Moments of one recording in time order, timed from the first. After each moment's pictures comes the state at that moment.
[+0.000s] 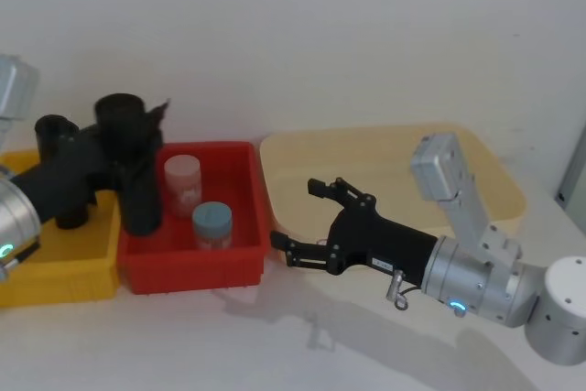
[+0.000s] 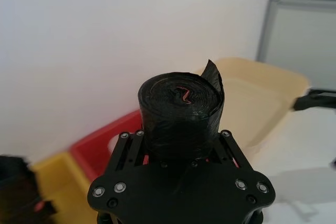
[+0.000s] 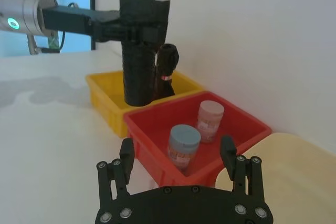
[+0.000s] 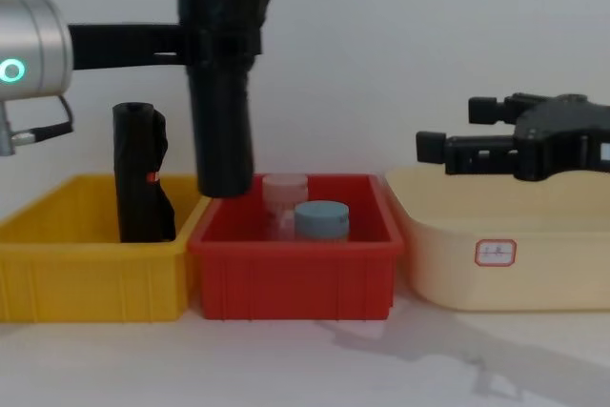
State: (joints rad) left arm -0.47 0.38 0.32 -1.57 -0.47 0.25 -0.49; right arm 0.29 0.52 -0.37 -1.64 0.40 0.07 0.60
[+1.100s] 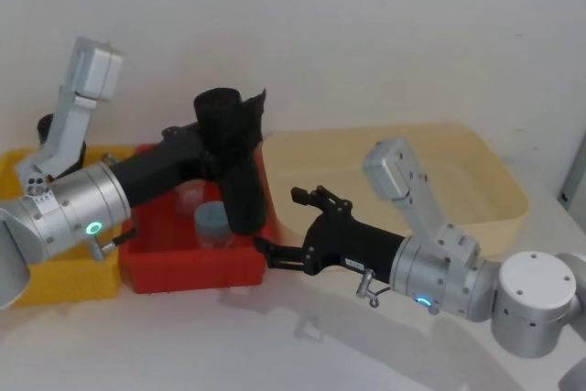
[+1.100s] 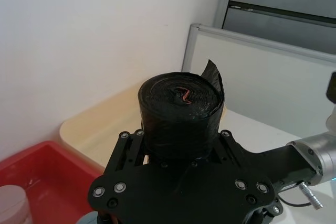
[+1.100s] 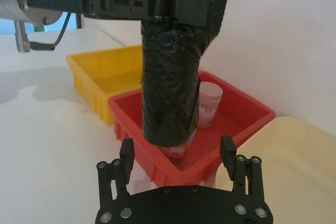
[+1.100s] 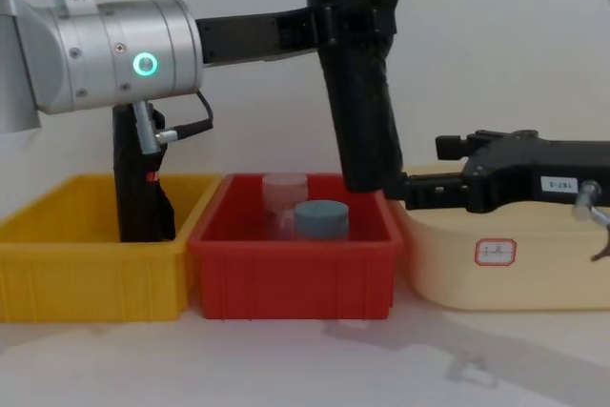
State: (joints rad) left arm -0.62 0.24 0.43 -1.35 -0.62 0.25 -0.68; right arm 0.38 0.47 -0.45 -1.54 0.34 0.11 0.53
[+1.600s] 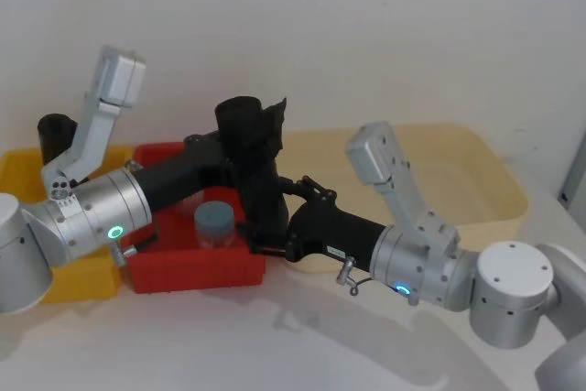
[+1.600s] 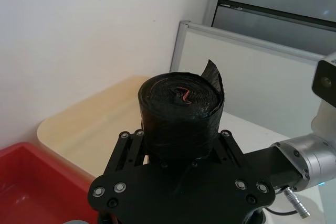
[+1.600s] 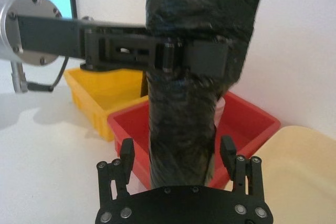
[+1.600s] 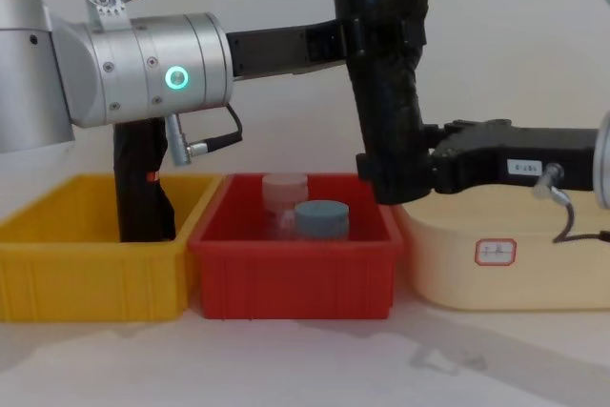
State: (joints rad) left arm -0.64 0.22 0.46 -1.31 -0.63 0.24 -0.70; right arm 0.42 0.42 -0.47 -1.51 0.36 0.14 0.50
